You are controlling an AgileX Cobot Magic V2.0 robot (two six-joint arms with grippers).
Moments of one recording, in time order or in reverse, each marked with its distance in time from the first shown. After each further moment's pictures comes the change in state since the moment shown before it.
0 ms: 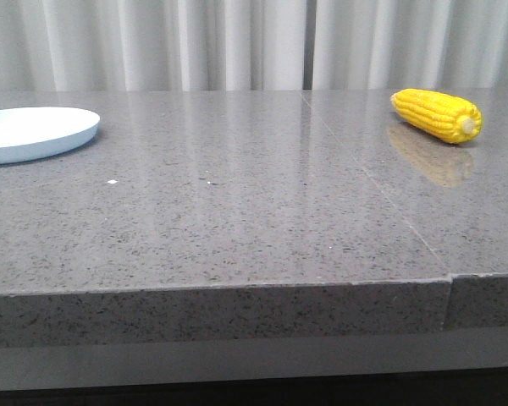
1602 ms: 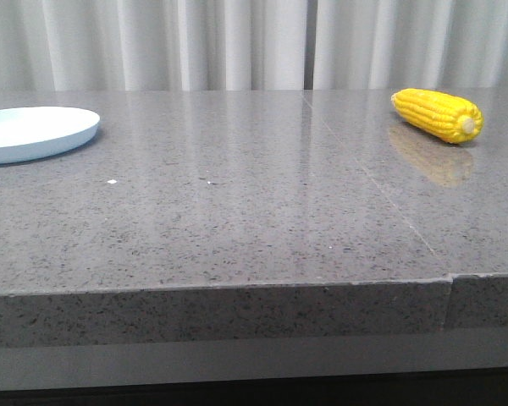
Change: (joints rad) left arm 0.000 0.590 -0.674 -0.002 0.660 0.000; right arm 0.000 0.702 -0.695 -0.002 0.664 -0.028
